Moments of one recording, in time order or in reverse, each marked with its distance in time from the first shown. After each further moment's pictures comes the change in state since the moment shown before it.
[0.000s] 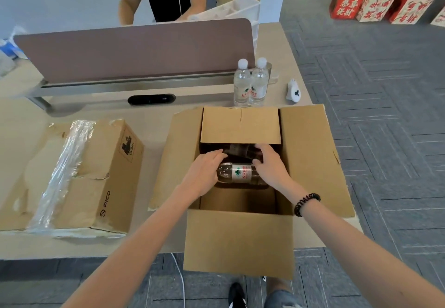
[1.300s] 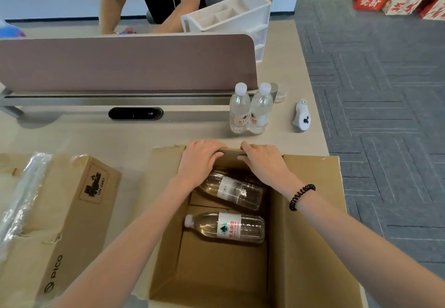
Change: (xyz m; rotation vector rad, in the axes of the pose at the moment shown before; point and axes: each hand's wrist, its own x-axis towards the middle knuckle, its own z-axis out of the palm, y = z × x) left_hand 0.173 -0.046 -0.005 0.022 0.199 -0.003; right_hand 0.177 -0.012 -0.044 -0.798 0.011 -0.575
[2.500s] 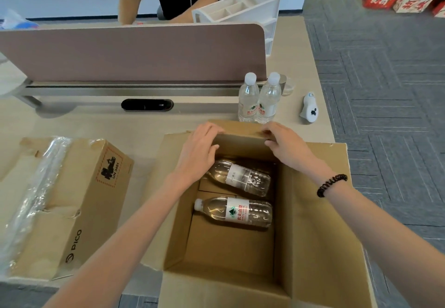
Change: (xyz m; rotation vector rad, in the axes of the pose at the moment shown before) left_hand -0.034 0.009 -0.032 -0.198 0.064 -0.048; right_hand -0.021 0.021 -0.025 0.472 -0.047 0.171
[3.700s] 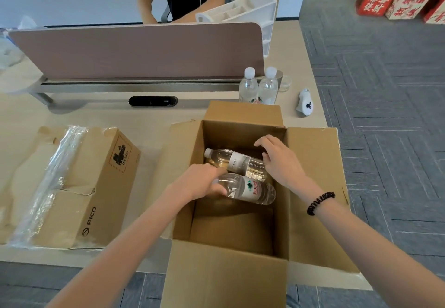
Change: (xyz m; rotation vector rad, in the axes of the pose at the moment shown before) left_hand -0.077 0.036 -0.015 0.329 -0.675 -0.034; right_hand -0.077 -0.035 0.033 -0.076 0.117 -0.058
